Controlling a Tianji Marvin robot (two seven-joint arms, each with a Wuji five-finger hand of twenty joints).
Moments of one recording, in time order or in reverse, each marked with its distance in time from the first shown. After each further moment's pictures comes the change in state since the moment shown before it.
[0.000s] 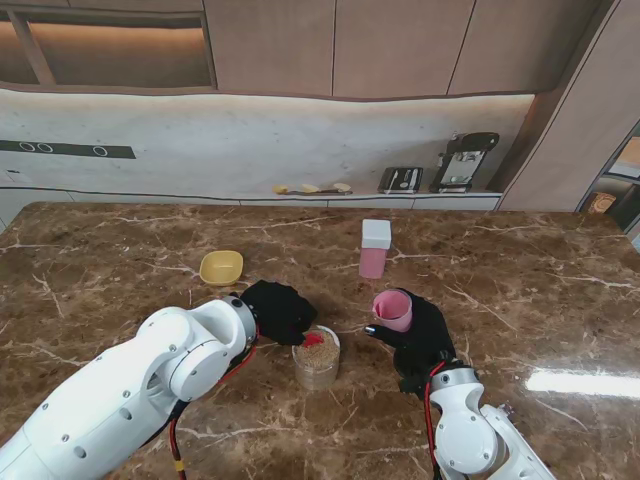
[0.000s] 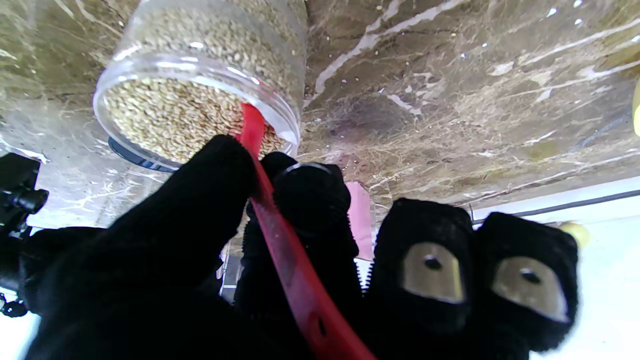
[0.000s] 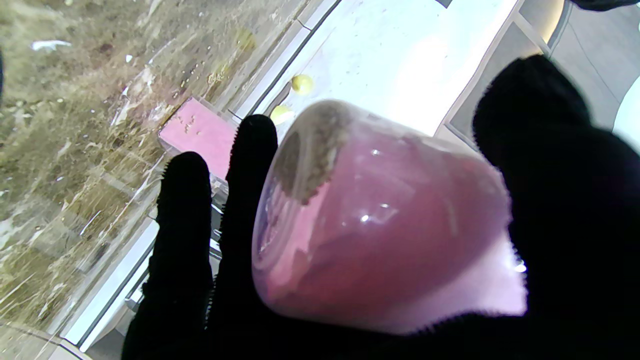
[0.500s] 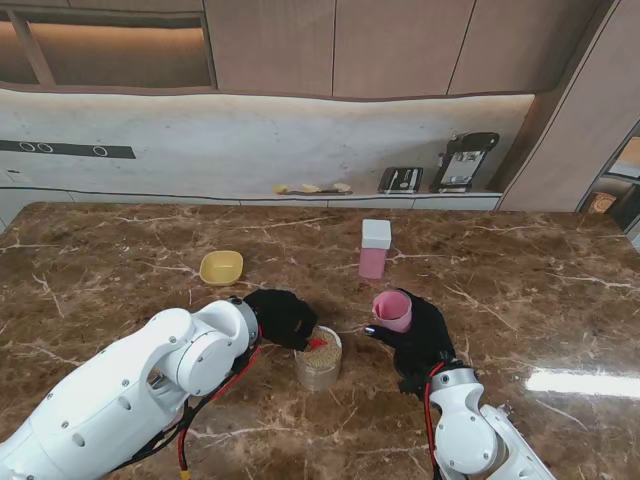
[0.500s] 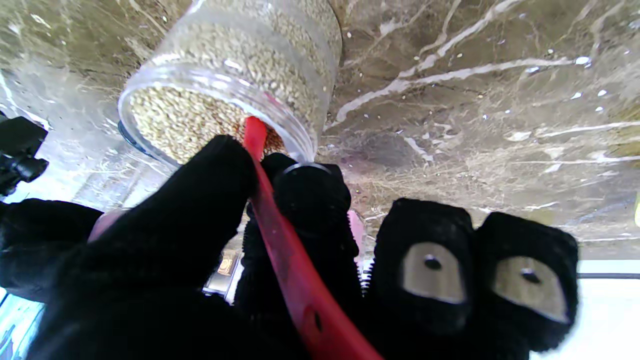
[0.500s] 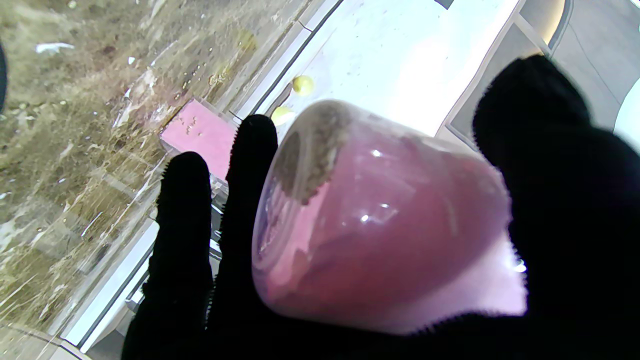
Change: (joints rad) left arm -0.034 0.003 0.038 0.017 -0.177 0.136 -0.054; right arm 0.003 0.000 -0.002 0.006 -0.001 -0.002 0.000; left_hand 0.000 0.000 0.000 0.001 0.000 0.001 0.000 0.018 0.000 0.000 0.000 0.000 0.000 0.000 0.000 0.000 0.000 0.000 0.000 0.000; right_hand 0.000 0.000 0.000 0.000 0.000 0.000 0.000 0.000 0.000 0.000 0.000 0.000 0.000 0.000 0.000 0.000 0.000 0.000 0.000 0.000
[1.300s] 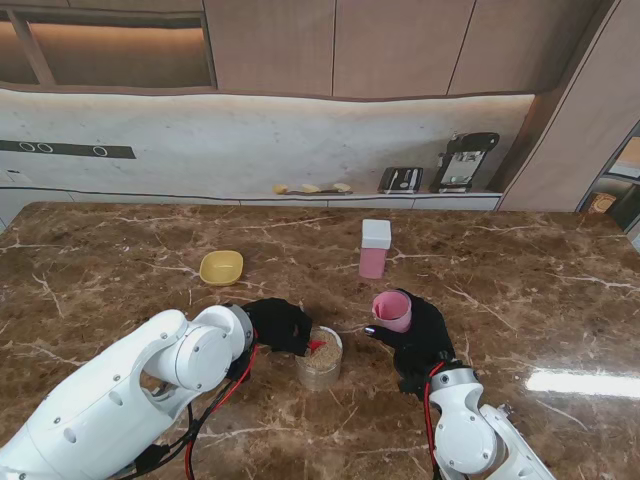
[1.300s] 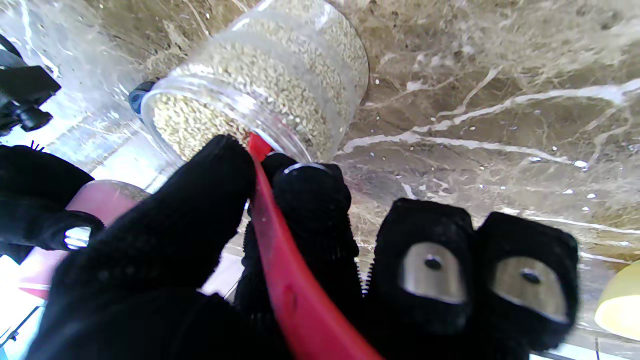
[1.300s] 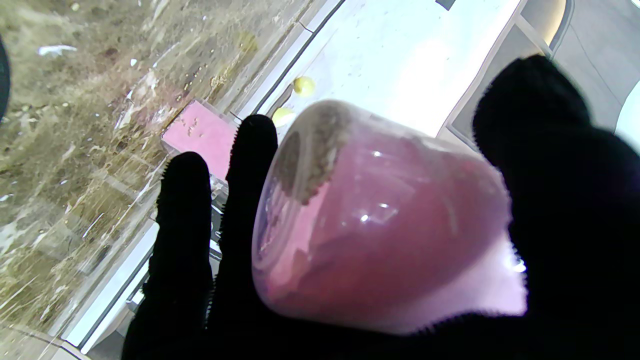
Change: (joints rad) left arm 0.026 -0.001 -0.024 0.005 -0.192 0.143 -0.008; right arm 0.002 0.000 -0.002 0.004 0.000 0.001 0.000; left_hand 0.000 0.000 0.000 0.000 0.000 0.006 0.000 0.000 0.000 0.000 0.000 -0.001 0.000 0.000 0.000 0.000 0.000 0.000 0.000 0.000; right_hand 0.000 0.000 0.000 0.000 0.000 0.000 0.000 0.000 0.000 0.000 0.000 0.000 0.000 0.000 0.000 0.000 0.000 0.000 0.000 0.000
